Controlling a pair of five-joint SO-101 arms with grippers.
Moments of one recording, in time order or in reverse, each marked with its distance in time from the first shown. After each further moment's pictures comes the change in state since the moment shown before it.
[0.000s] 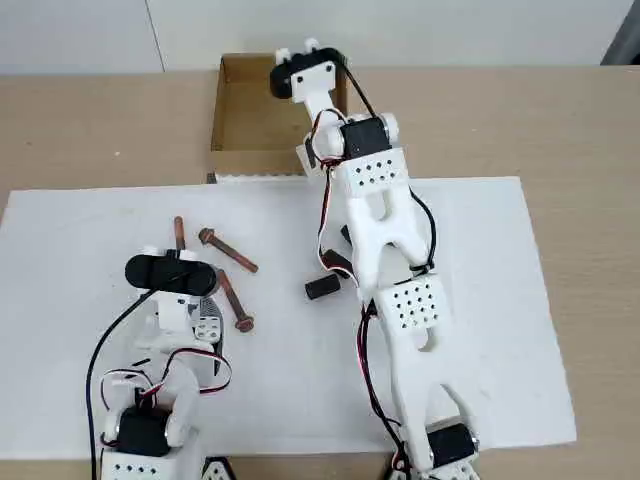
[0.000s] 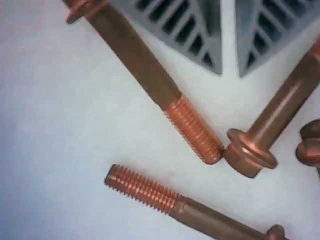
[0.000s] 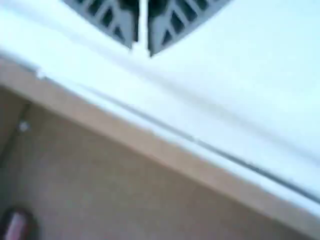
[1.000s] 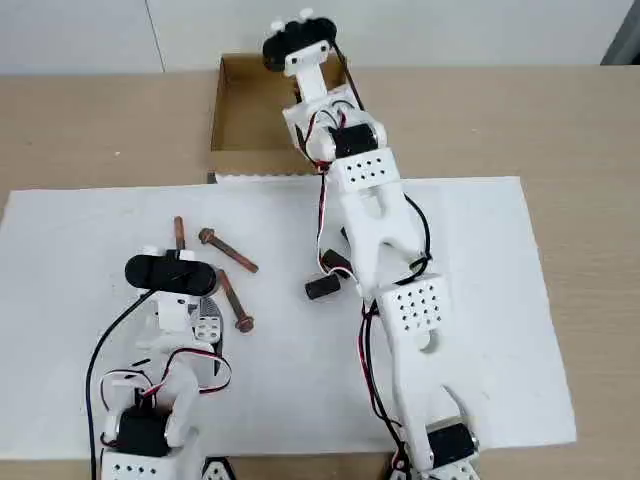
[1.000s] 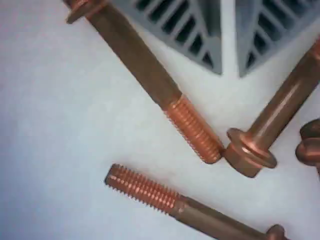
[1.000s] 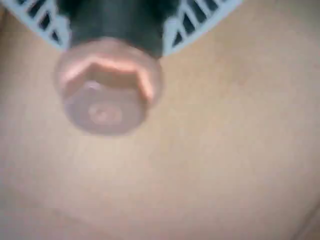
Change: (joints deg) left arm 0.0 0.0 0.0 0.0 0.0; right arm 0.1 -0.4 18.5 -41.9 0.0
